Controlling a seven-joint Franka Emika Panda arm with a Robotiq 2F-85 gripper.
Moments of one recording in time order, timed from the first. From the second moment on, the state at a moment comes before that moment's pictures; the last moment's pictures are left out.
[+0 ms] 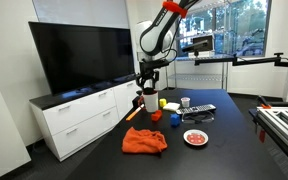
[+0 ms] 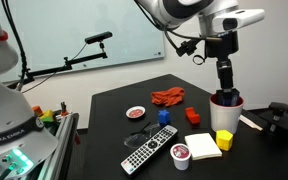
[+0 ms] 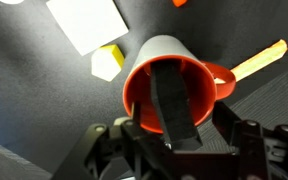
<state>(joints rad) -0.12 0.44 -0.22 -1.90 -0.08 2.48 0.55</state>
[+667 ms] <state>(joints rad) -0.12 0.43 -0.22 -1.89 -0.08 2.48 0.55</state>
